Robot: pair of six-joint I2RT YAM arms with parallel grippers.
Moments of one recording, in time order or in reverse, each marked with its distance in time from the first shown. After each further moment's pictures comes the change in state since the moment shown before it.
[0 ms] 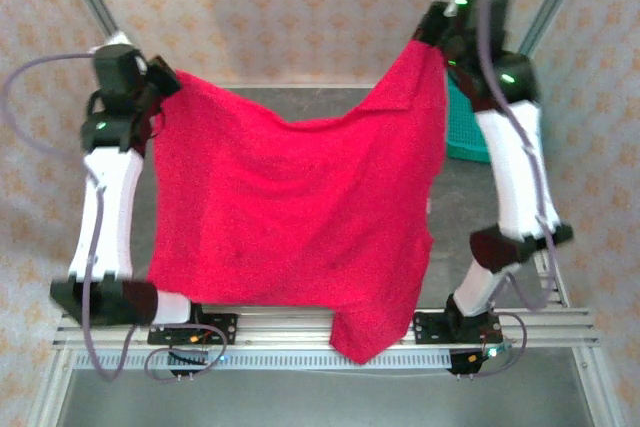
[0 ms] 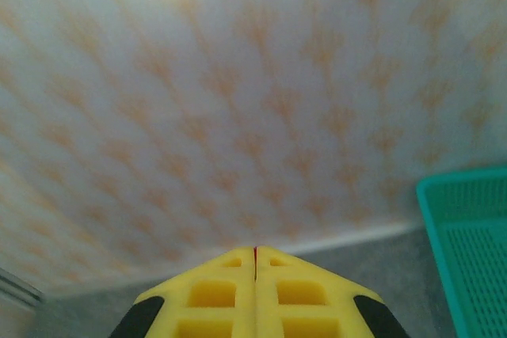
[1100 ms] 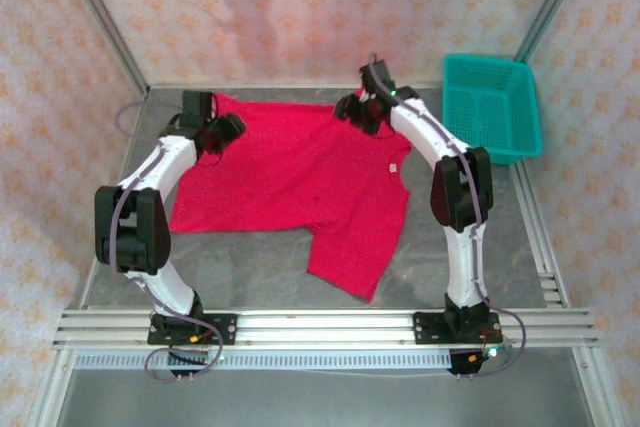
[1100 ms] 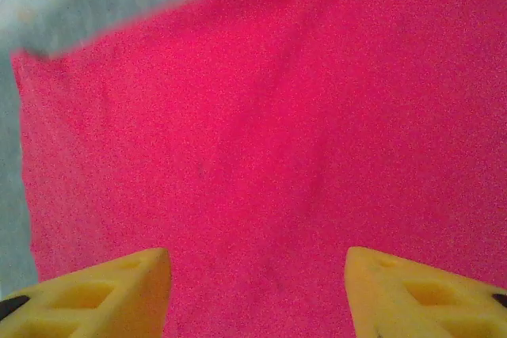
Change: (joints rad) left arm -0.124 0.317 -0.374 0.227 0.170 -0.169; right arm 0.067 0.344 -0.571 0.259 -0.505 0.351
